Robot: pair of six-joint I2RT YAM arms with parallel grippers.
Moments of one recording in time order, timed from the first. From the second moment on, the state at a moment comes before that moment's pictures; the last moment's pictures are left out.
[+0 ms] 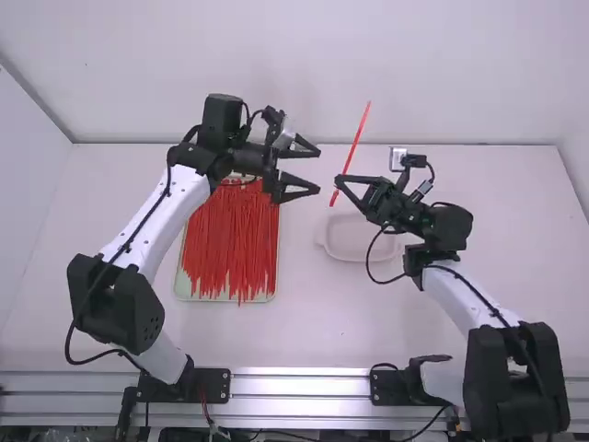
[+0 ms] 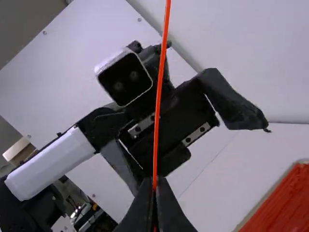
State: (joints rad) left arm -0.24 1.70 1.56 -0.47 1.27 0.43; right arm 0.12 1.36 0.63 1.22 -1.04 1.24
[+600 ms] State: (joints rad) left arm -0.24 1.70 1.56 -0.70 0.95 0.20; right arm -0.02 1.36 0.63 0.78 -1.11 0.94
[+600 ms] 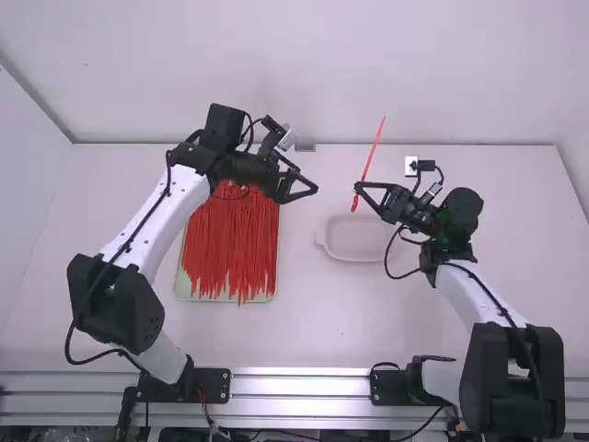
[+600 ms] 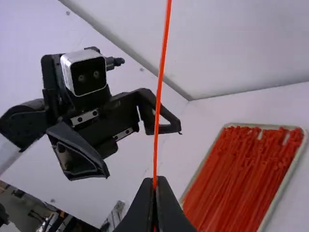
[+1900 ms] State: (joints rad) left arm -0.10 1.70 1.35 -0.65 1.00 0.07; right arm 0.12 1.36 0.63 0.10 -0.45 0.38
